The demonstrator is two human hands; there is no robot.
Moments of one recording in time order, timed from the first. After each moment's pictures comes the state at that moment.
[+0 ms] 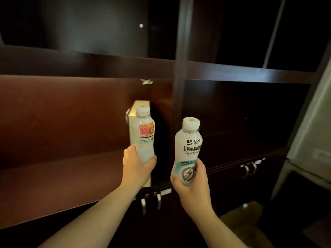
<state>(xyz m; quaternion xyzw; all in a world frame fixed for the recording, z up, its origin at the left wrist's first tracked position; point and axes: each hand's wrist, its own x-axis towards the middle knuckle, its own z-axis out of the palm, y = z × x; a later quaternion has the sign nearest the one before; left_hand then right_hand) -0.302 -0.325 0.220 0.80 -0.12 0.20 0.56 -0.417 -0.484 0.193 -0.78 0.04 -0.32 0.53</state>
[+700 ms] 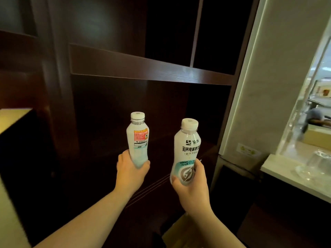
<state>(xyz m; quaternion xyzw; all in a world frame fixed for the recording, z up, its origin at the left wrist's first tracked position) -0.199 -0.651 0.197 0.78 -0.22 0.12 0.57 -0.362 -0.771 0.195 -0.76 0.20 -0.42 0.44</state>
